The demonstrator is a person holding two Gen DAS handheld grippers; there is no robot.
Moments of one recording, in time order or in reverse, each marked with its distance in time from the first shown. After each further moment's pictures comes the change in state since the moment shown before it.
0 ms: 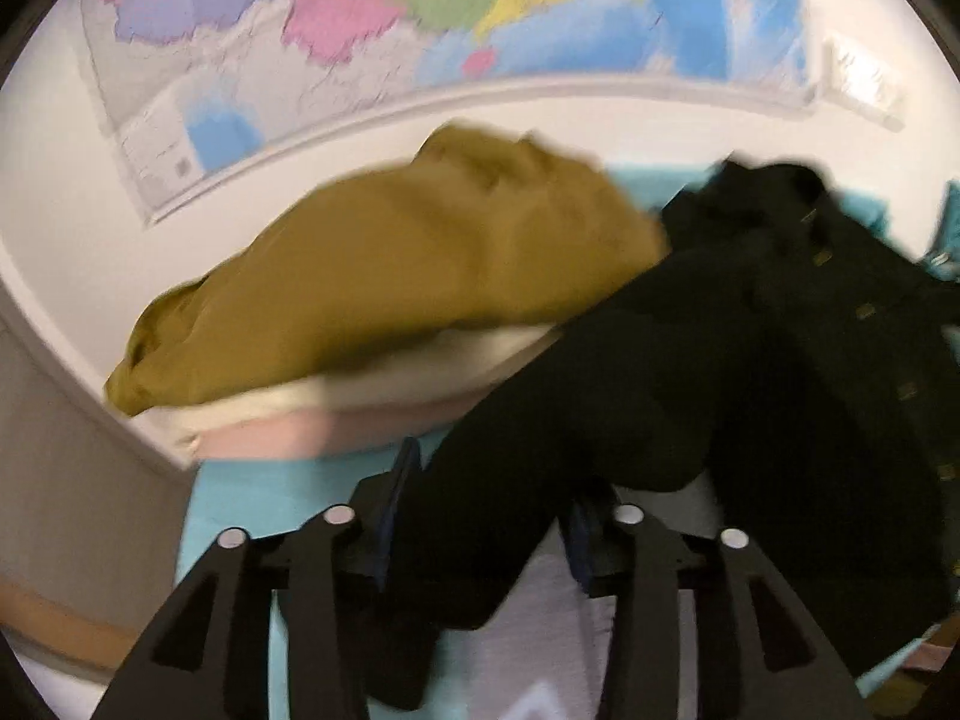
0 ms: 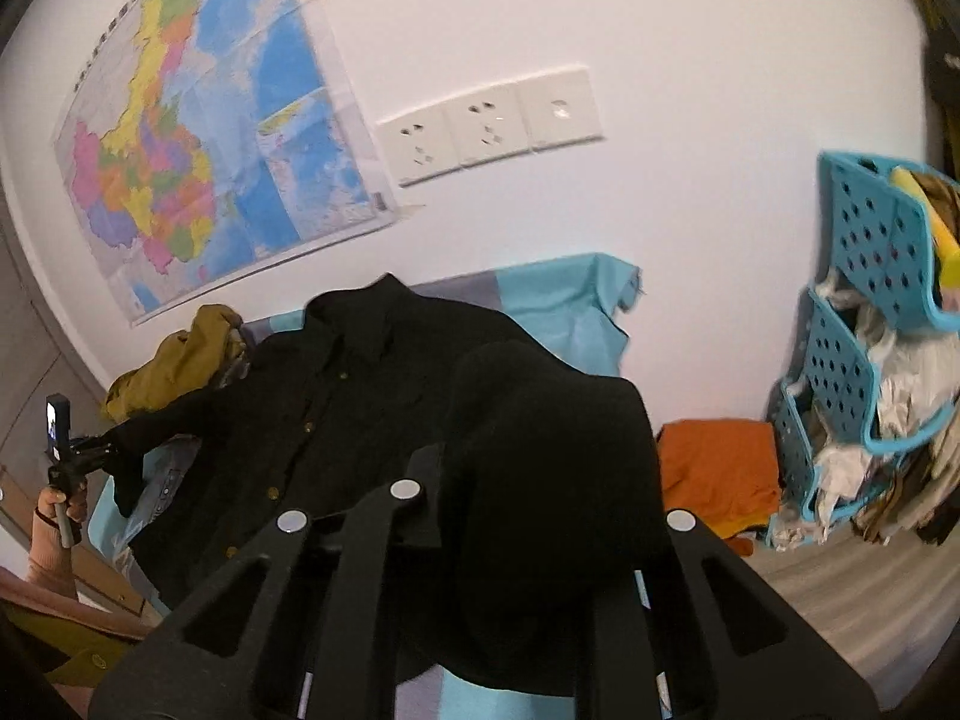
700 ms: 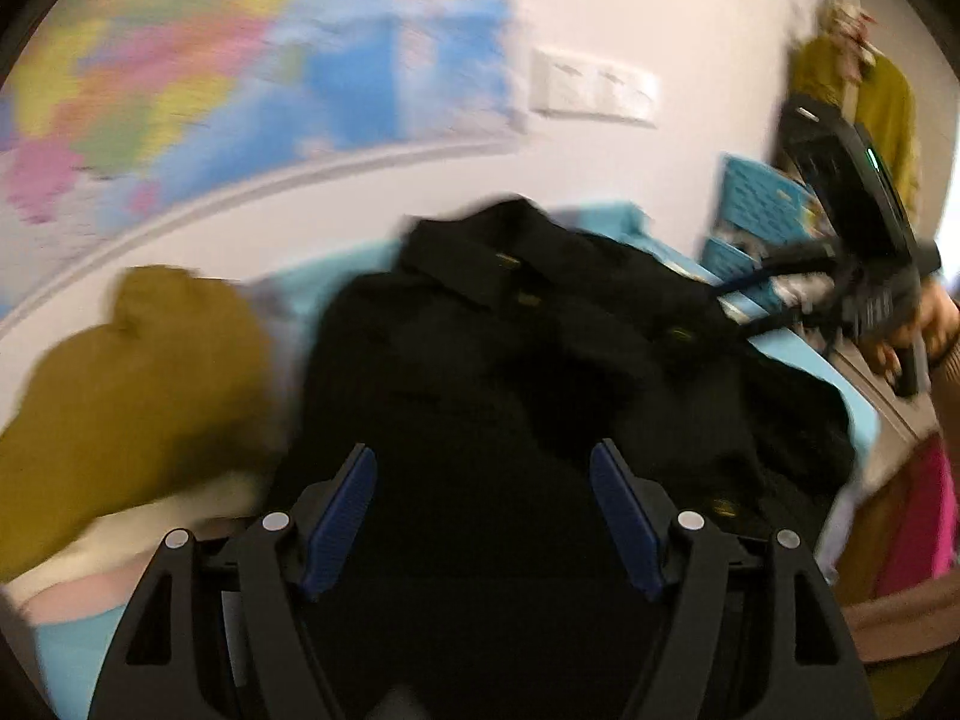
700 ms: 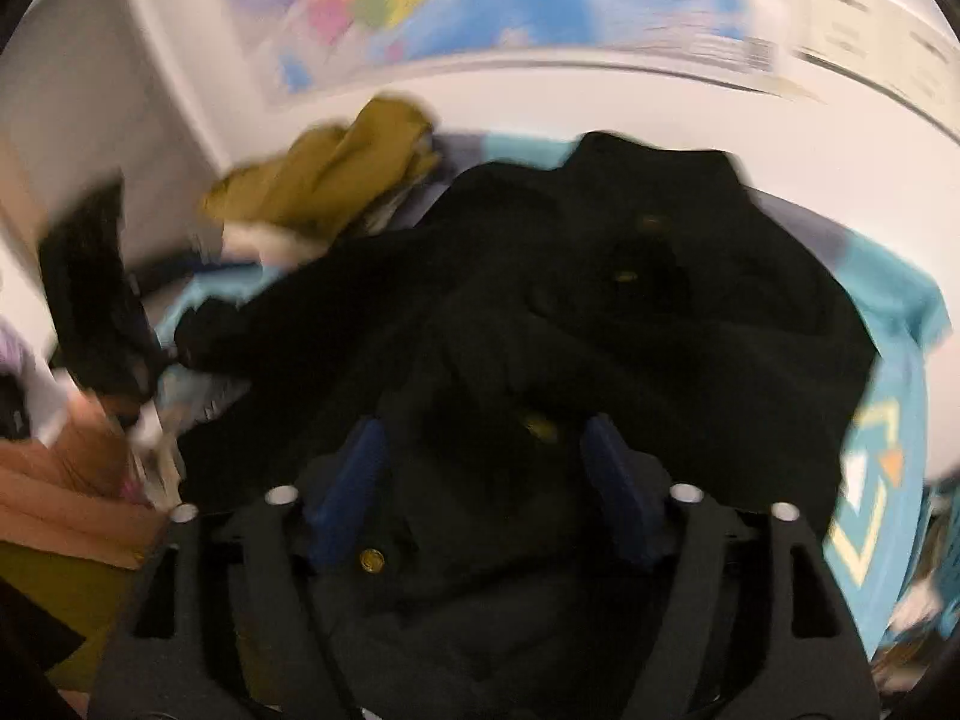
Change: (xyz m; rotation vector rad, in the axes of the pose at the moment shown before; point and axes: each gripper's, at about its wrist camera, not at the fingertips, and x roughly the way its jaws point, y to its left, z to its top) left arm -0.003 -0.144 0.031 0.251 -0.099 -0.504; right arm 0.156 0.172 -0.008 -0.299 0.367 0.308
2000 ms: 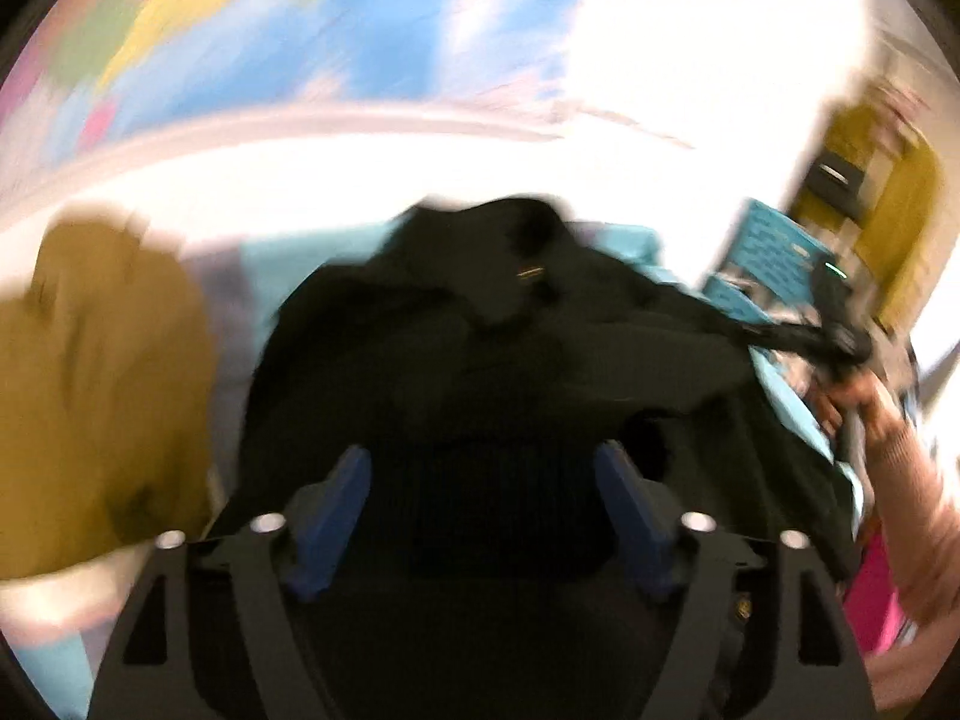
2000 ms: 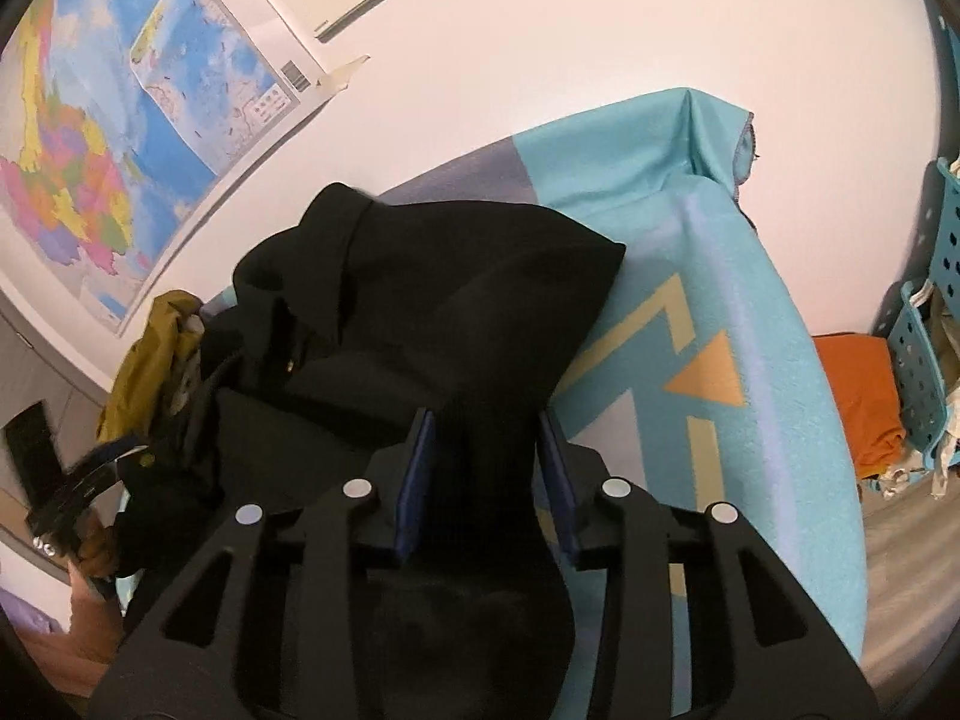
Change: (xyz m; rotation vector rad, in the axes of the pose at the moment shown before) left arm 0.058 0.043 0.022 -0.122 -0.037 -0.076; right arm 0.030 -0.198 -0.052 0.495 -0.188 -0.135
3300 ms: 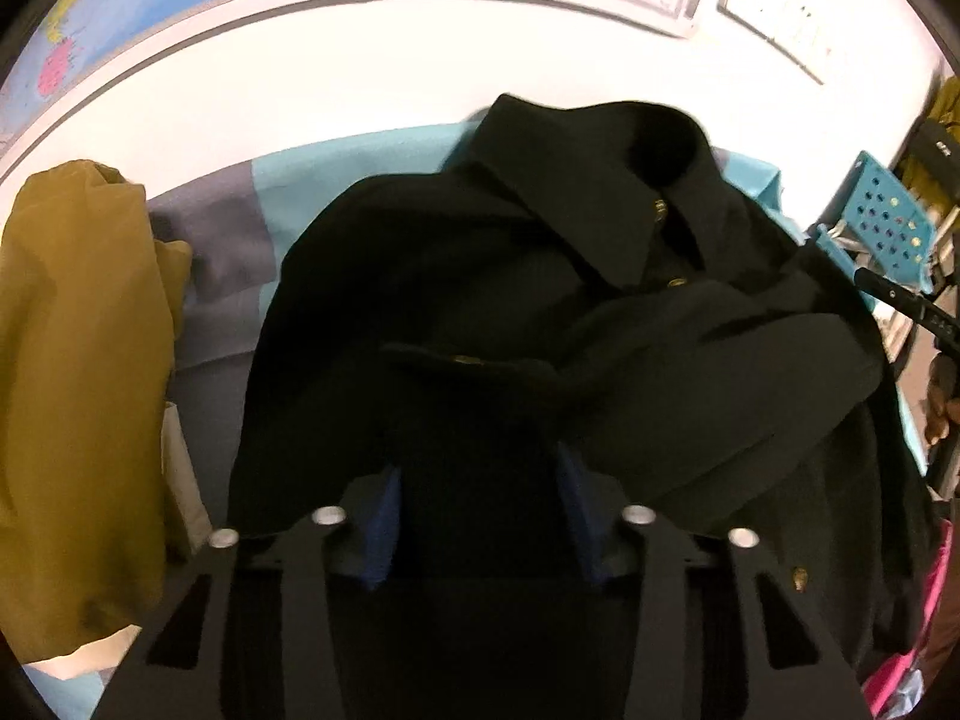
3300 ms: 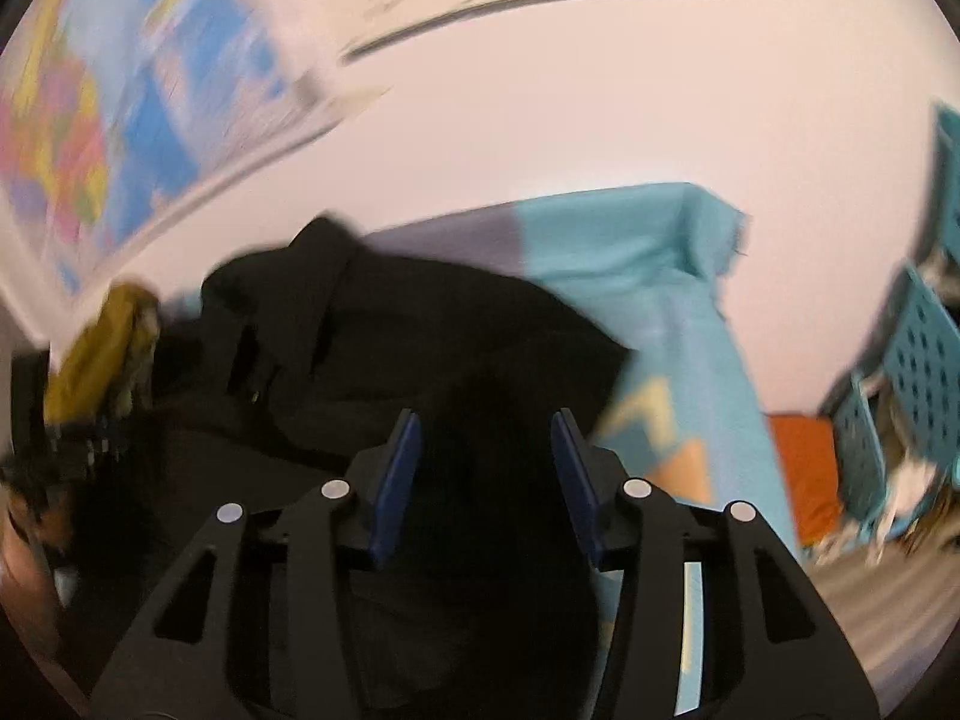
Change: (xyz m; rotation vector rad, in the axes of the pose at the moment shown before) left arm 0.102 0.028 0.033 -0.124 0.280 0.222; right arm 0.009 0.035 0.026 -0.187 -0.045 -0.143
